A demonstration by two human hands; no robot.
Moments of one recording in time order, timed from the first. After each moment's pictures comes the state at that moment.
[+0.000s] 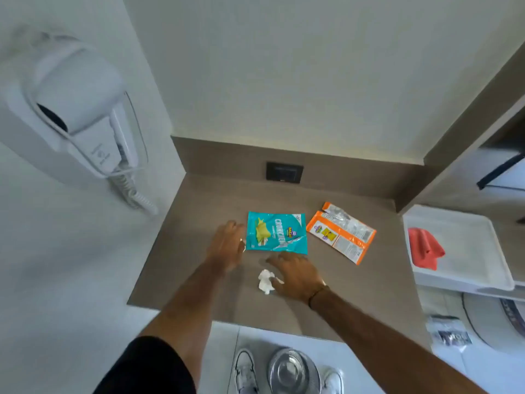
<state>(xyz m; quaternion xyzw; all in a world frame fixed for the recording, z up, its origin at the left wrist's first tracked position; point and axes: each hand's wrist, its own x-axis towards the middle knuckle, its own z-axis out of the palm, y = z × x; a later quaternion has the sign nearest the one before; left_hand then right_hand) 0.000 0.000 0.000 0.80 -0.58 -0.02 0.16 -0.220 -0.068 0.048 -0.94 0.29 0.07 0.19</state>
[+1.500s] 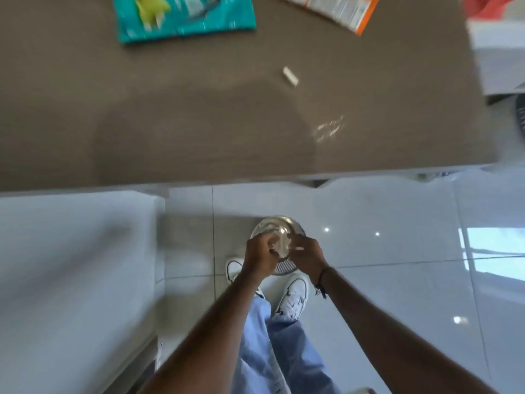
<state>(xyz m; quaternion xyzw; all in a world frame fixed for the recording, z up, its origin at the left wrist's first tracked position) -0.300 0.146 -0.293 0.79 -0.37 -0.45 0.20 -0.423 0.097 -0.300 -0.48 0.68 0.03 0.56</state>
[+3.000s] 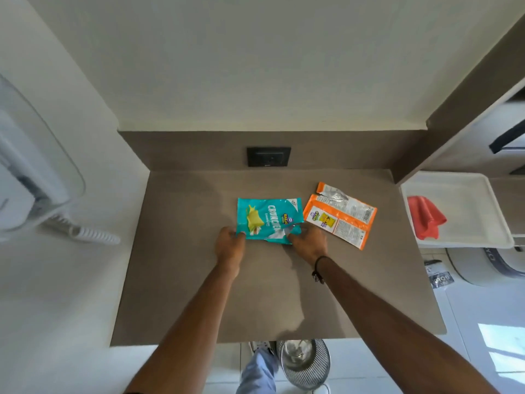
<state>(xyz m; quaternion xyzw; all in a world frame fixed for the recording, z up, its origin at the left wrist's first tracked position) -0.008 -0.072 -0.039 0.84 -0.14 -0.35 0.39 -0.188 -0.156 -0.009 -0.61 0.66 -0.05 0.43</state>
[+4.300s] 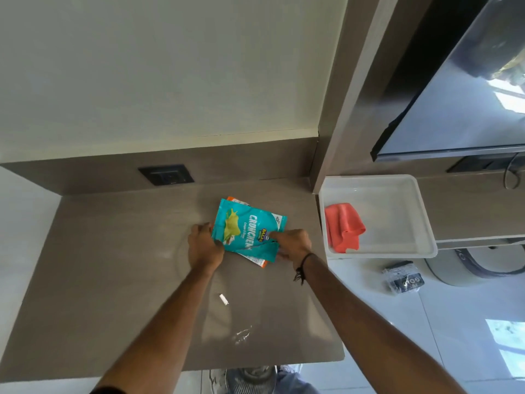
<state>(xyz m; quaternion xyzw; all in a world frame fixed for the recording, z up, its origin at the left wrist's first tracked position) -0.183 -0.199 -0.033 0.90 -0.34 -0.22 0.18 -0.384 -0.298 -0.030 -0.37 0.67 -0.09 0.64</state>
